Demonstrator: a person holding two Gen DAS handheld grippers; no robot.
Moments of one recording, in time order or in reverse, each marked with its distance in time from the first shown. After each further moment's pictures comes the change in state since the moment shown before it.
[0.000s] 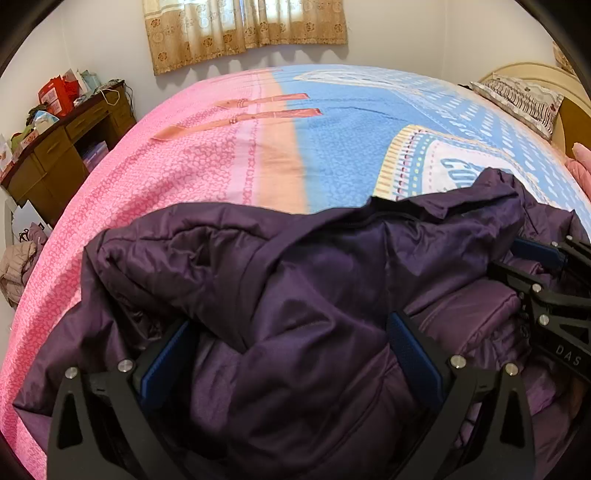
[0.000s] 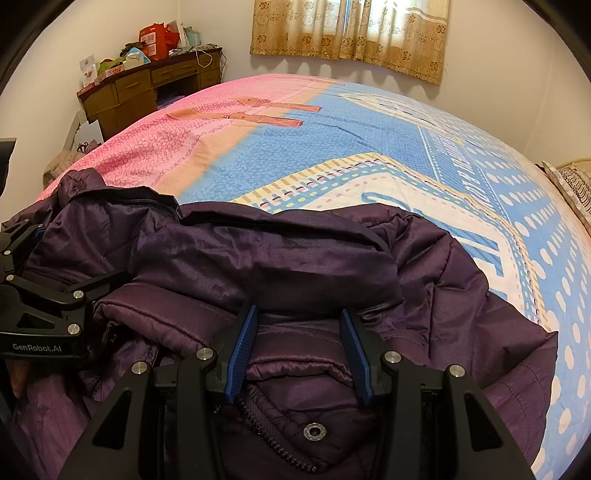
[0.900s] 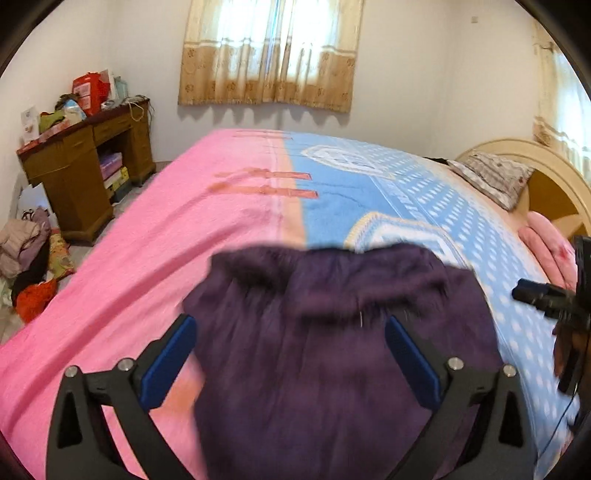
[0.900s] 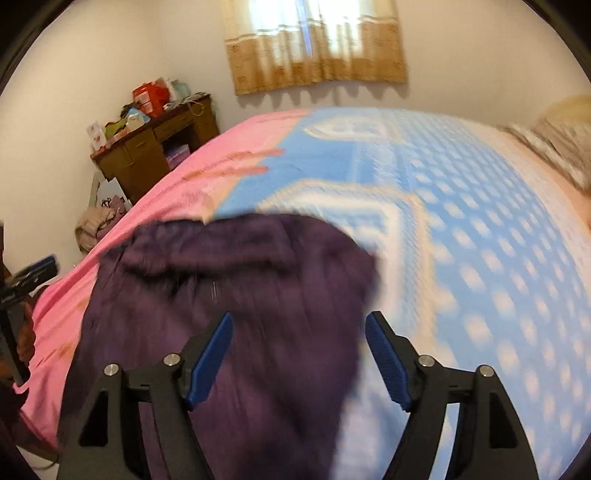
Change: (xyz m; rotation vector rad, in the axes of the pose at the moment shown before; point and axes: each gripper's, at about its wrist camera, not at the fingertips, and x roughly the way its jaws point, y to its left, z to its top) left arm -0.218 0.066 -0.081 -0.150 -0.216 -0.146; right arm -0.217 -0.134 -0.125 0.233 -0.048 0.154
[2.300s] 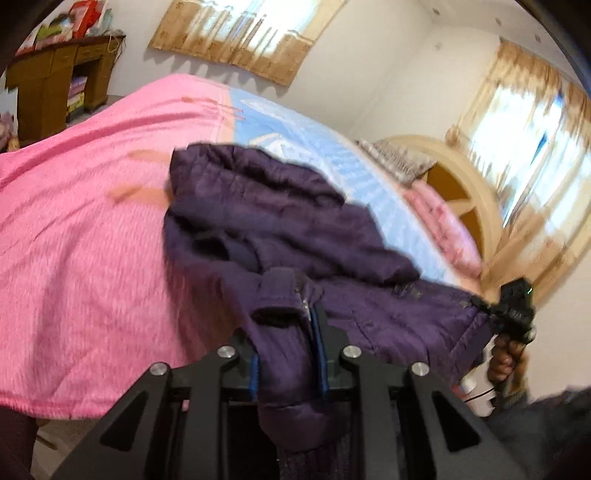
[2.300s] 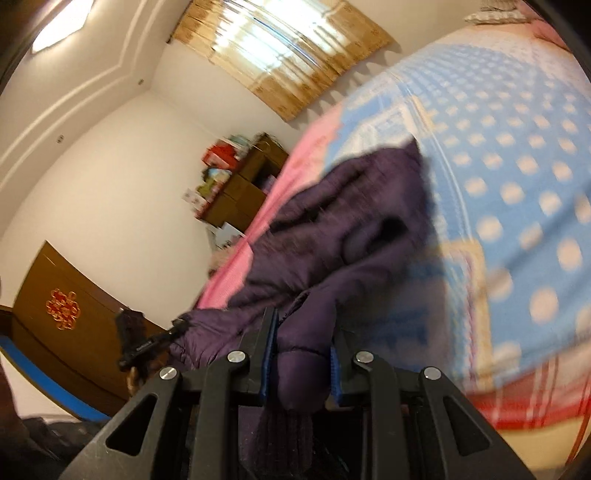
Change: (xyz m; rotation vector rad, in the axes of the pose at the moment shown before) left arm -0.227 0.029 -0.209 -0.169 0.125 -0.439; right arm -0.208 0.039 -0.221 0.363 -0.122 0.524
